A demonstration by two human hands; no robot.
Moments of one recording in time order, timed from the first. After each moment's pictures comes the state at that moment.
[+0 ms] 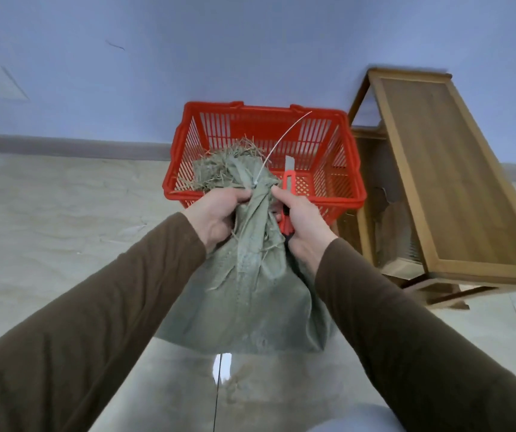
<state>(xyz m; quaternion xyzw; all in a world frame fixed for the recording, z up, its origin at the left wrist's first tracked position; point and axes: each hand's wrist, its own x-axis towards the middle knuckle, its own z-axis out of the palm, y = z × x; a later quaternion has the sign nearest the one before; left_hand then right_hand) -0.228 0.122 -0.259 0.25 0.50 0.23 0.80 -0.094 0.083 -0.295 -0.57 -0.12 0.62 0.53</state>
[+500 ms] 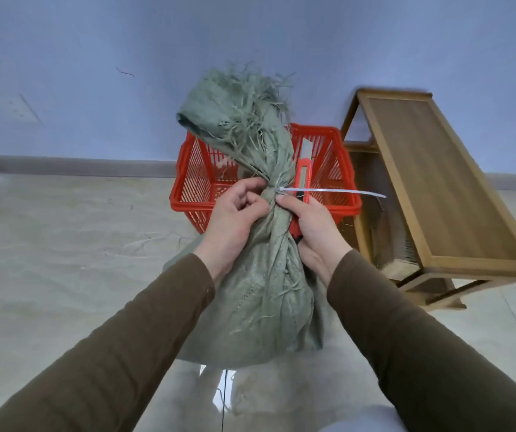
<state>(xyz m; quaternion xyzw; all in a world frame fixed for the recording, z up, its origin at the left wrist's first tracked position) -0.239 0.075 -0.255 0.52 0.42 0.44 0.60 -0.102 0.053 -0.259 -0.48 -0.17 0.60 0.62</state>
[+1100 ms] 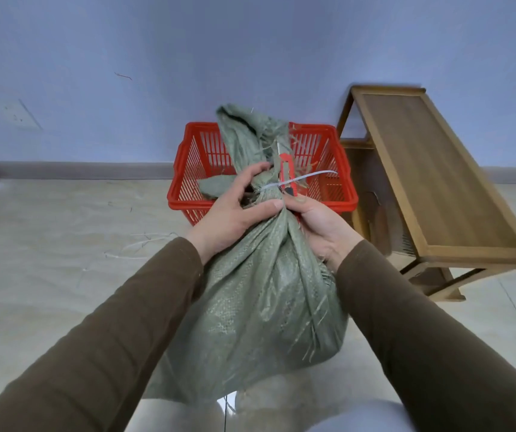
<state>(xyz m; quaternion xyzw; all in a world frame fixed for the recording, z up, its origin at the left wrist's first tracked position) -0.254 0.081 -0.242 0.67 0.36 0.32 0.56 -0.082 0.049 -0.257 -0.39 -0.19 0.75 0.50</state>
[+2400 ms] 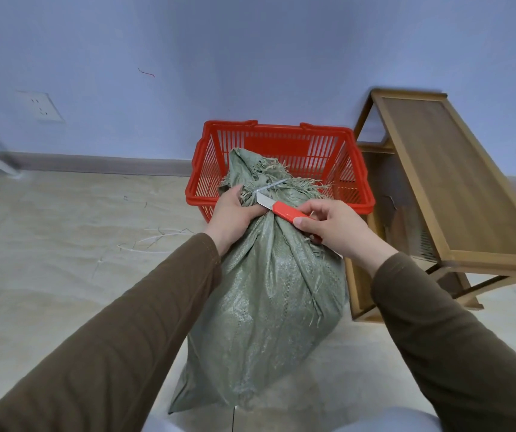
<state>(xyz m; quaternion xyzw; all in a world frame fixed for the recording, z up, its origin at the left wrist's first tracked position) -0.270 0.109 -0.292 0.57 0.49 0.35 0.55 -0.063 0.039 -0.264 -0.68 -0.58 0.36 0.27</state>
